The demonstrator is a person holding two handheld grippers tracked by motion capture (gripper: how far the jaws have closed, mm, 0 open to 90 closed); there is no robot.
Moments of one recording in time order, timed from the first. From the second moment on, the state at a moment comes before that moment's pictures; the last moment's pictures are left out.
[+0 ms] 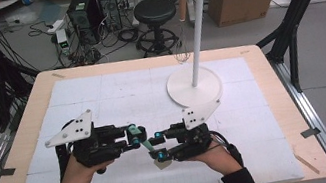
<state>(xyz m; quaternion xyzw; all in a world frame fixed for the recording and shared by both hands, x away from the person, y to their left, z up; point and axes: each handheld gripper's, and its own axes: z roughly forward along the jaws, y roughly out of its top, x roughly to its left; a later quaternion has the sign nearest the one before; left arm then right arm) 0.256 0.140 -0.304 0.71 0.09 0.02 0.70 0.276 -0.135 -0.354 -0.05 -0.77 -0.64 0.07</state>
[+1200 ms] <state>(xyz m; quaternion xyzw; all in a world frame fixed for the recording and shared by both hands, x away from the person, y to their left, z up) 0.257 0.188 -0.328 0.70 0.20 0.15 0.67 0.306 -0.178 -0.337 -0.15 -0.72 -0.68 -0.05</state>
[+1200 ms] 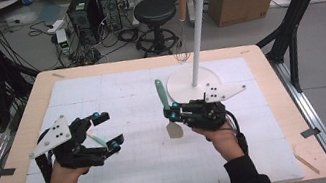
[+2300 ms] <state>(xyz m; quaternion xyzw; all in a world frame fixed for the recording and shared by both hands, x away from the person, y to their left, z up) 0.244 0.228 -0.352 0.70 0.23 0.20 0.65 0.385 -0.244 -0.244 -0.23 -0.65 -0.71 -0.13</state>
